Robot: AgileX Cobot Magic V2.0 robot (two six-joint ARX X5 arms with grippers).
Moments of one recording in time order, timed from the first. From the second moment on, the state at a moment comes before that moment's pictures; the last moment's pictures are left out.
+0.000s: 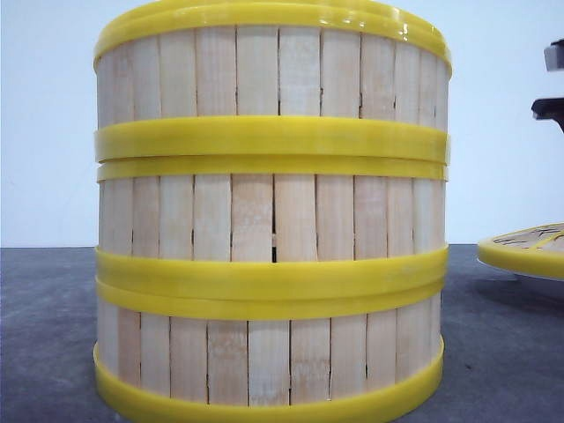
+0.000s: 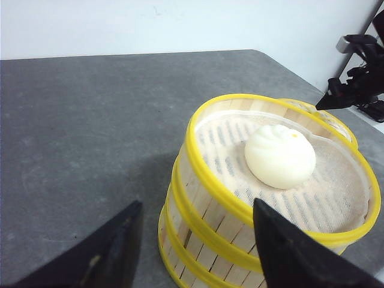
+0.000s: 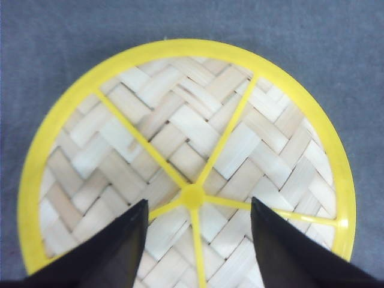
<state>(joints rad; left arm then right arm) -0.45 0.34 0.81 -0.75 0.18 -0.15 -0.02 1.38 1.03 -0.62 0.04 0.11</state>
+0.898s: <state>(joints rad) -0.45 0.34 0.81 -0.75 0.18 -0.12 -0.03 1.48 1.04 -0.59 0.02 0.13</state>
